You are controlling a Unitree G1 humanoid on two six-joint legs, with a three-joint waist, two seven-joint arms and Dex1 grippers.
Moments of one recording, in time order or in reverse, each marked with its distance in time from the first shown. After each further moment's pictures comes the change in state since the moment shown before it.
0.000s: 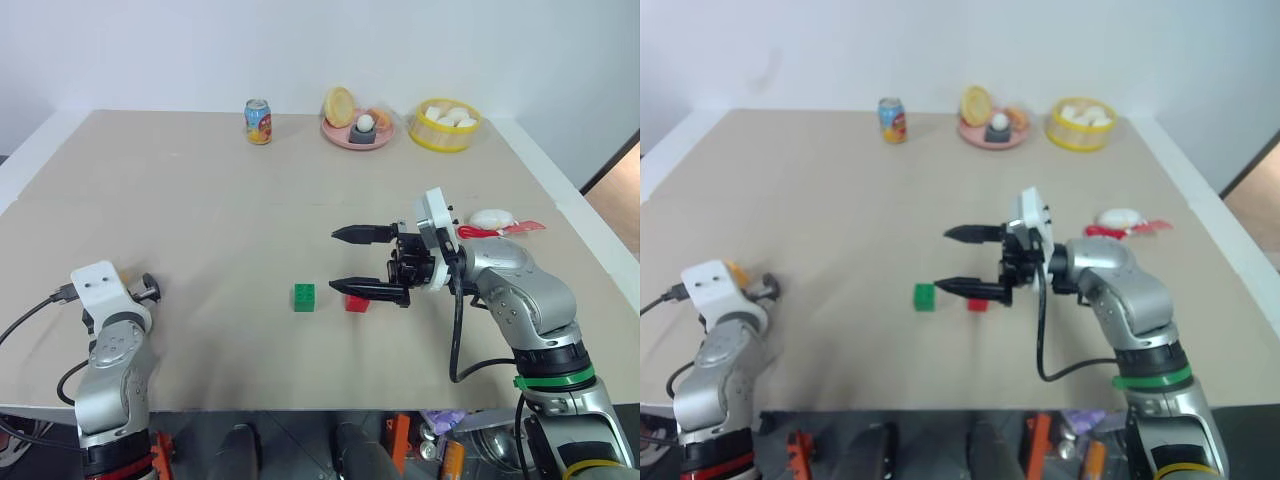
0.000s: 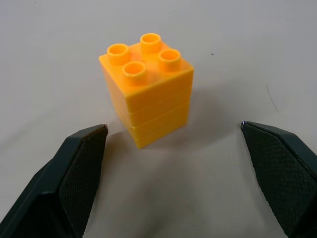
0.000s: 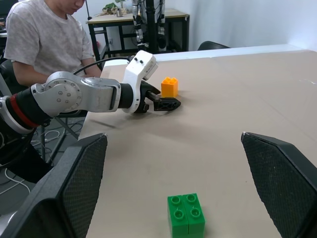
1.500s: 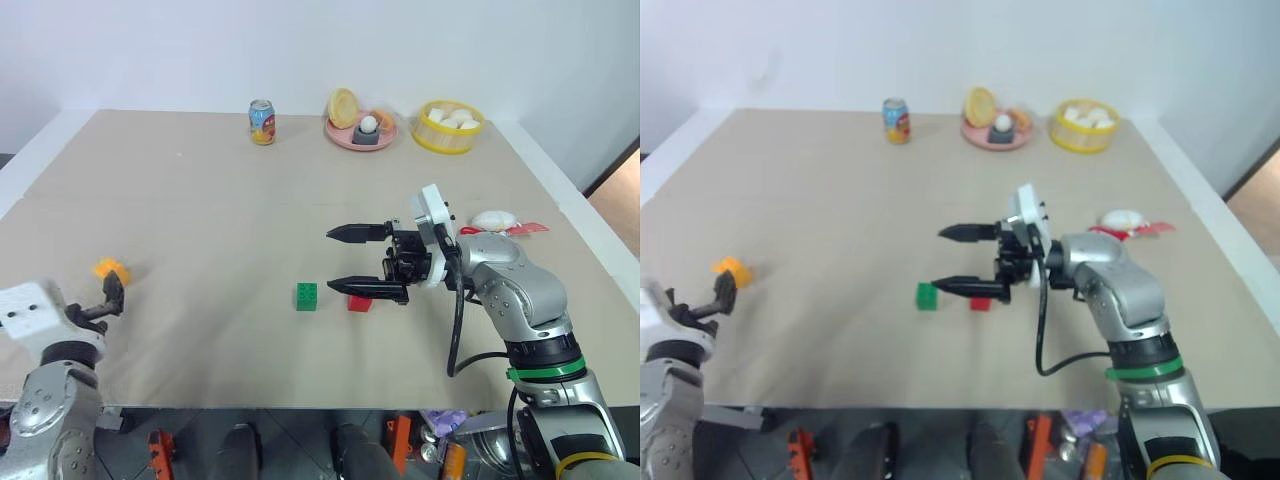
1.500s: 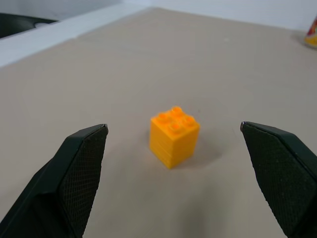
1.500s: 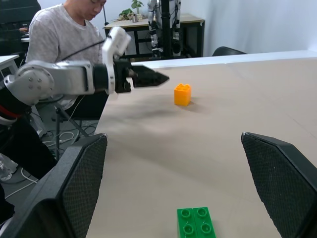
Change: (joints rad) left arm 0.269 0.052 0.123 -0.311 -0.216 -0.082 -0.214; right arm -0.039 0.025 0.011 0.056 0.000 -0.009 0.058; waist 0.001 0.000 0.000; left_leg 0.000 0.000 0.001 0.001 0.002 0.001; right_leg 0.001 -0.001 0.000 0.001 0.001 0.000
